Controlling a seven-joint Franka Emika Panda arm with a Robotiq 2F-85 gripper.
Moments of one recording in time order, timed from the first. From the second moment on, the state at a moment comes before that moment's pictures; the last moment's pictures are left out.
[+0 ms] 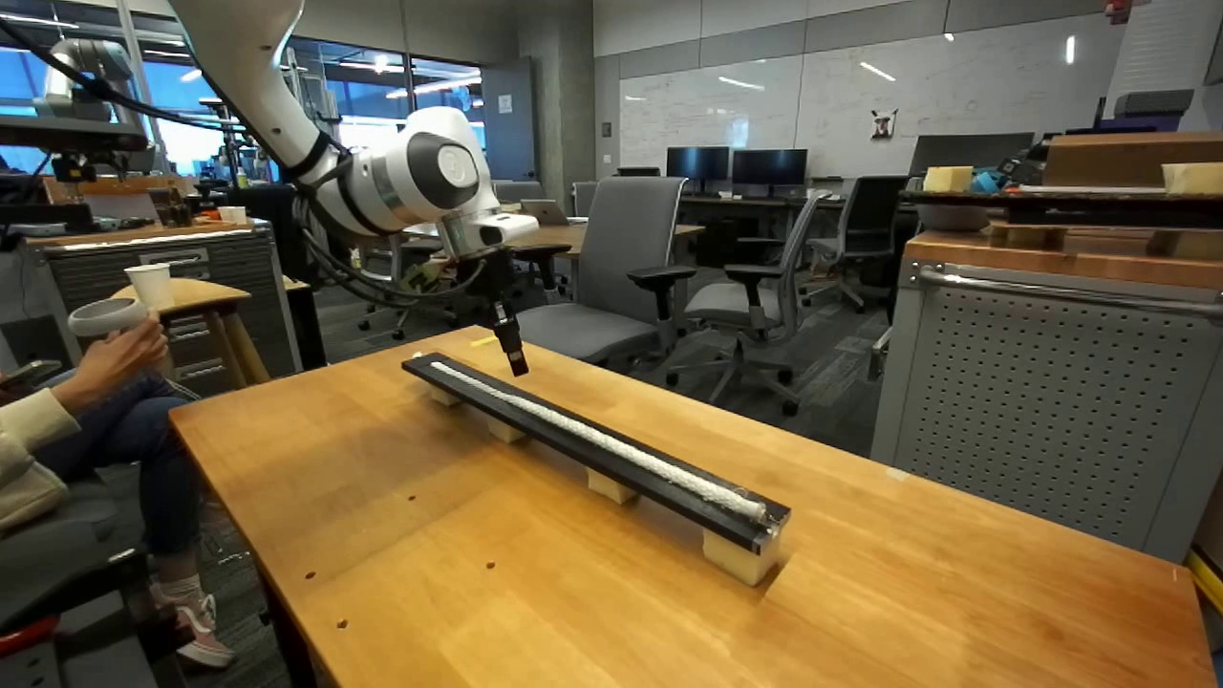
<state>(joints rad) 0.32 0.51 -0.14 -1.91 -0.34 2.48 1.05</state>
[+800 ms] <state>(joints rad) 0.30 0.53 -0.13 -1.97 -0.36 2.50 0.98</state>
